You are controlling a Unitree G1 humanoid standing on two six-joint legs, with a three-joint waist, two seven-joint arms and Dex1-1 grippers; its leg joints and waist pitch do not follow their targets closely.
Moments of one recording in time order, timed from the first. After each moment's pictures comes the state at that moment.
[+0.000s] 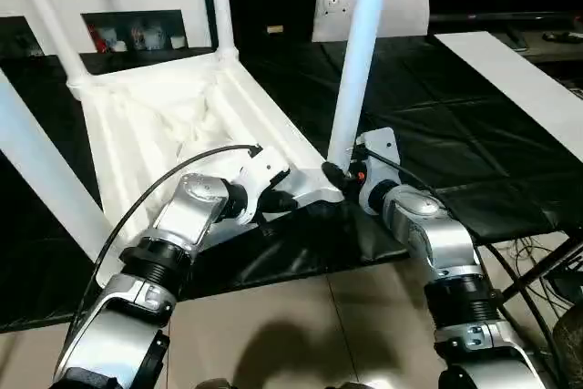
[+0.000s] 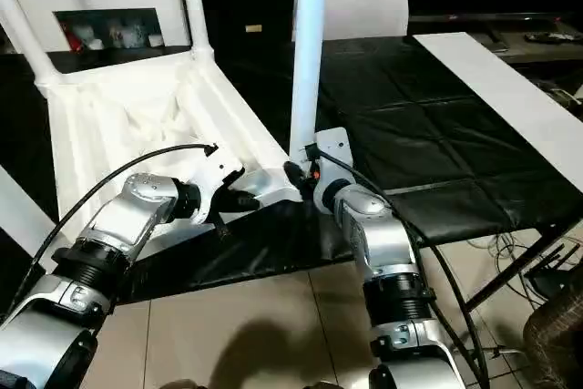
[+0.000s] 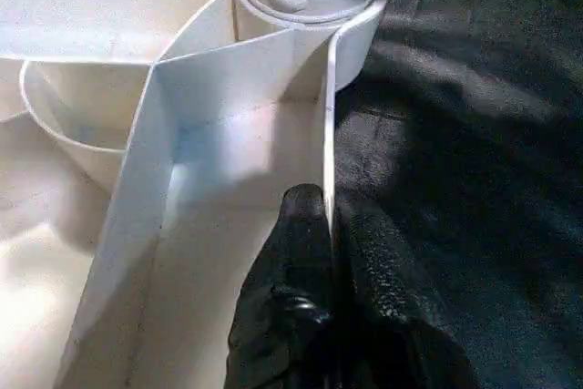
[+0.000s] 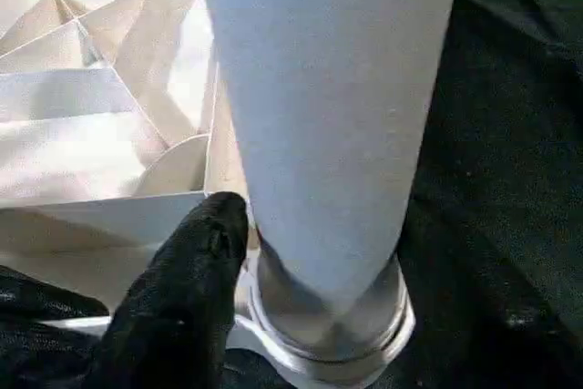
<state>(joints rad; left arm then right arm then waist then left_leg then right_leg) -0.66 0.24 -0.25 0.58 0.08 0.39 -0.93 -0.48 -0.04 0.01 0.31 0.04 0.47 0.39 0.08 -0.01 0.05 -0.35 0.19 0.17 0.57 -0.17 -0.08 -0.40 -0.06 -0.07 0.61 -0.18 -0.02</state>
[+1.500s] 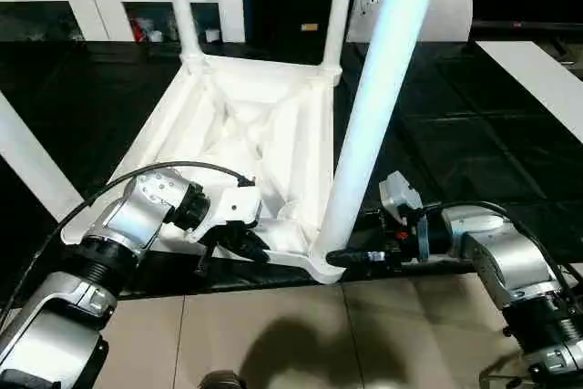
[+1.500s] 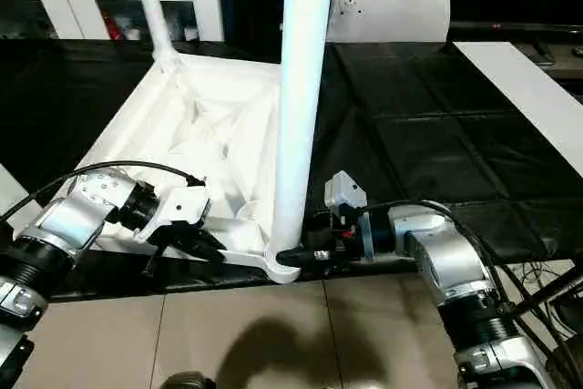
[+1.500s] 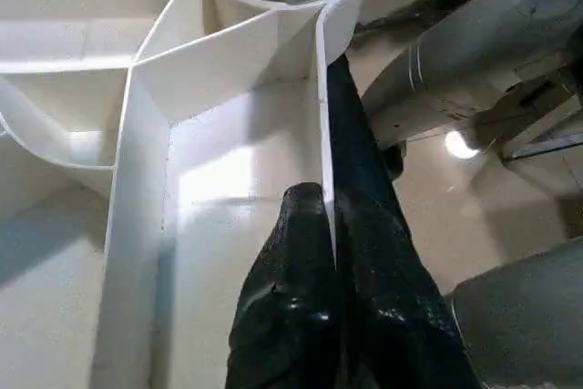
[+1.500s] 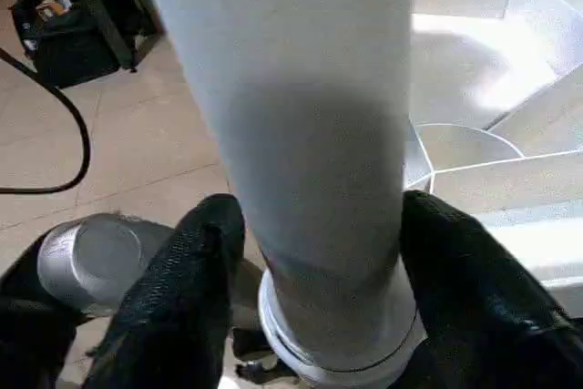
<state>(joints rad) -0.65 0.50 -0.40 0.58 0.06 -0.05 -1.51 -0.40 -0.45 0.20 0.26 0.26 0.29 1.36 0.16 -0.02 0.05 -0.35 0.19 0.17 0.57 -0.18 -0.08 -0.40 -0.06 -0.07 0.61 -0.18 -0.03</state>
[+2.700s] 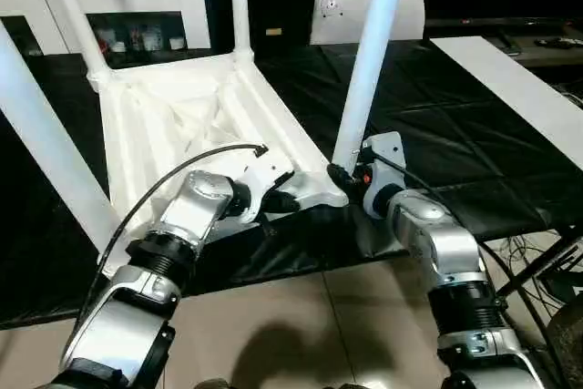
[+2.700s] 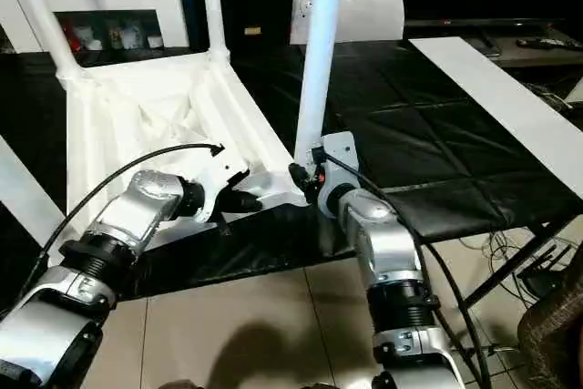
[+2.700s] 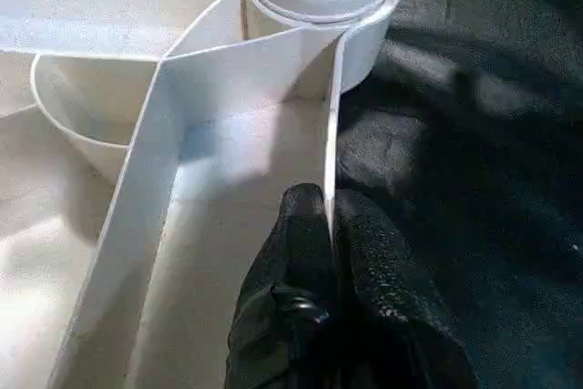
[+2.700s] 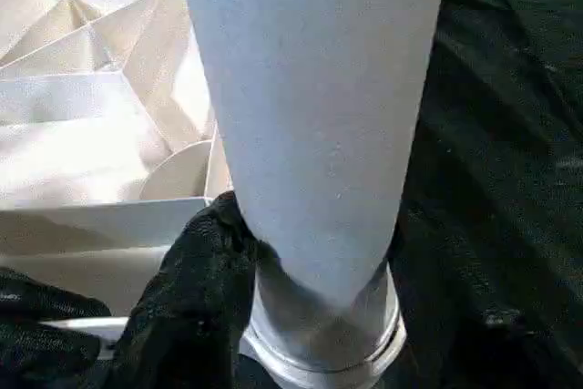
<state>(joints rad) -0.71 0.20 -0.24 0.68 0.10 0.34 -0.91 -0.46 -0.03 -0.02 0.30 0.07 0.49 0.34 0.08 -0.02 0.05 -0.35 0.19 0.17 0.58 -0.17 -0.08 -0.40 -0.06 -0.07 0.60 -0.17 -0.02</state>
